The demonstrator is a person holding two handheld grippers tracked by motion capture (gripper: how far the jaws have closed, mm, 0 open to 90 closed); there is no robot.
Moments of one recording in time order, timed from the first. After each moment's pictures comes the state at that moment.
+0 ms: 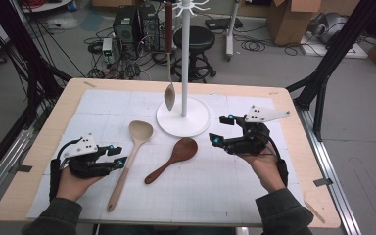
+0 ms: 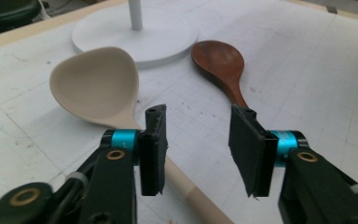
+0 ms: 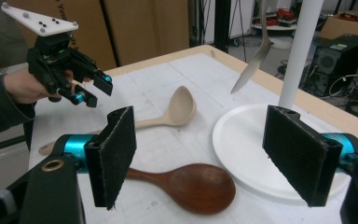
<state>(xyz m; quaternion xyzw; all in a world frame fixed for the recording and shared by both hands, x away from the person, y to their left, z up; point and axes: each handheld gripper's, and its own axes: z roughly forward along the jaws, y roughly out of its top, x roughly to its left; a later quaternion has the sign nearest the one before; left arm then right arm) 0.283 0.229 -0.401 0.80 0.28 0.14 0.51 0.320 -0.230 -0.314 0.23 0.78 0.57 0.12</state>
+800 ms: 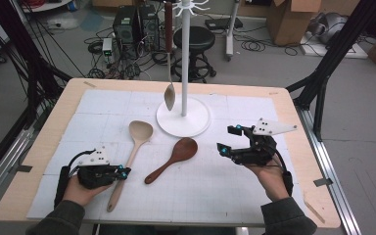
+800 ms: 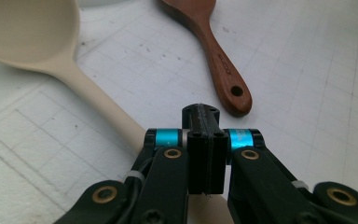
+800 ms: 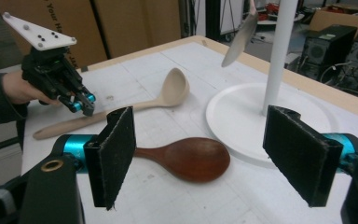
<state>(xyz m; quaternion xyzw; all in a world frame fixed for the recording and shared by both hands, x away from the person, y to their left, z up) 0.275 0.217 -0.435 0.85 0.26 0.07 0.46 0.305 -0.252 -0.342 0.25 0.77 0.57 0.13</state>
